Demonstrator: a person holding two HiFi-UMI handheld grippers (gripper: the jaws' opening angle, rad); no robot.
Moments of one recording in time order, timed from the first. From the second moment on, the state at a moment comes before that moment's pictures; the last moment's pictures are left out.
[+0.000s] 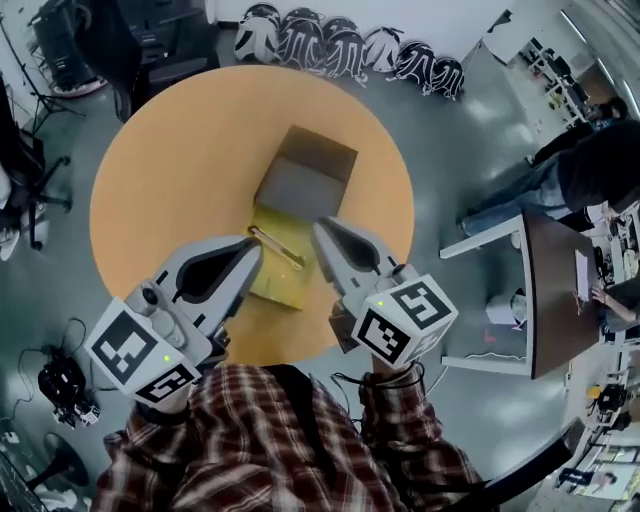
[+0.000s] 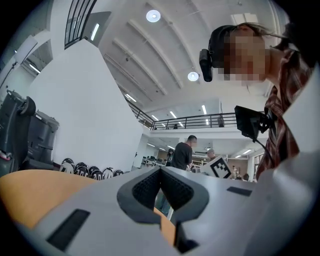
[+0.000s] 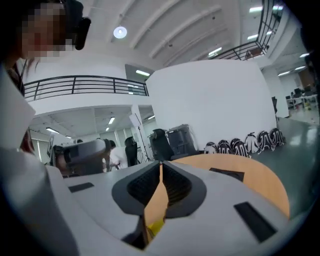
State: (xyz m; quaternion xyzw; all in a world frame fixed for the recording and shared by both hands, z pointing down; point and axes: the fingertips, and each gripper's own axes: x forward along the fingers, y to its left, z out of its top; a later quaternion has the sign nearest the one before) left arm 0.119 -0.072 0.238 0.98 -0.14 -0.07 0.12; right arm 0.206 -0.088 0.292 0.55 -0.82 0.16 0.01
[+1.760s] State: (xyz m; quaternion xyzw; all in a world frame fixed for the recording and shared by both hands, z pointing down) left arm 0.164 -0.065 0.241 0.99 -0.08 -0.06 0.13; right arm 0.225 -0.047 0.261 0.62 -0.78 0.12 0.00
